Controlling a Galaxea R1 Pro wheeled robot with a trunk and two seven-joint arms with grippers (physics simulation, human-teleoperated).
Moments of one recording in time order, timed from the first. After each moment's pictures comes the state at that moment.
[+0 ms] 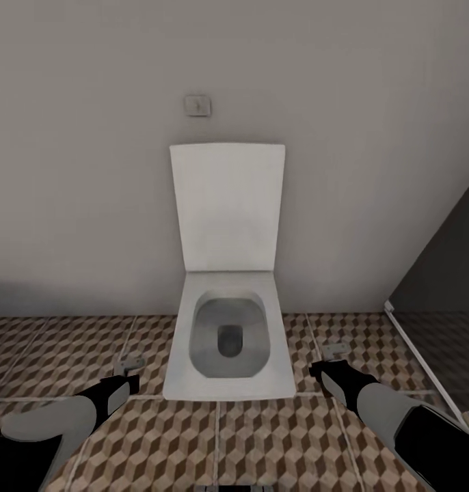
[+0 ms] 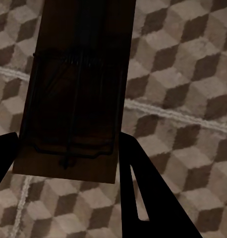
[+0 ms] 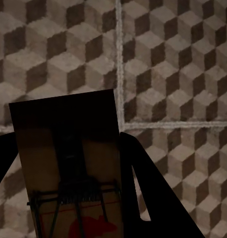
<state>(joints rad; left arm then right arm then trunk) -0.89 0.11 -1.84 -0.02 2.01 0.12 0.22 -0.92 -0.06 0.83 -0.09 -0.71 0.22 -0.24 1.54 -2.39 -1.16</state>
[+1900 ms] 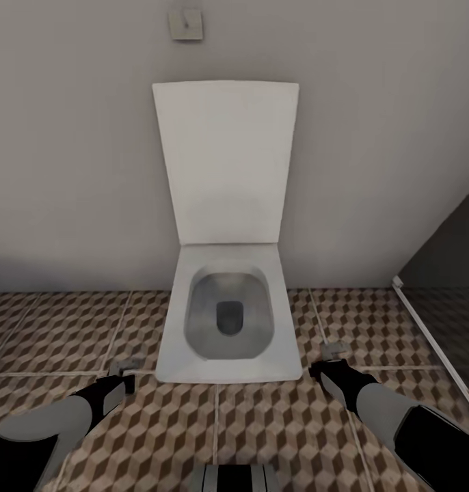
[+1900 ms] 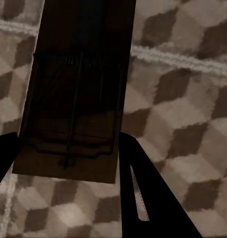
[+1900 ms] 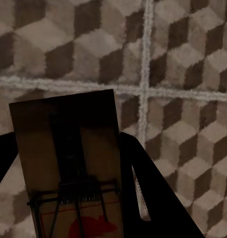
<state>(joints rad) -0.89 0.13 -1.84 -0.02 2.01 0.12 0.22 -0.92 -0.06 0.87 -0.09 -0.71 0.21 -0.24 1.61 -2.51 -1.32</state>
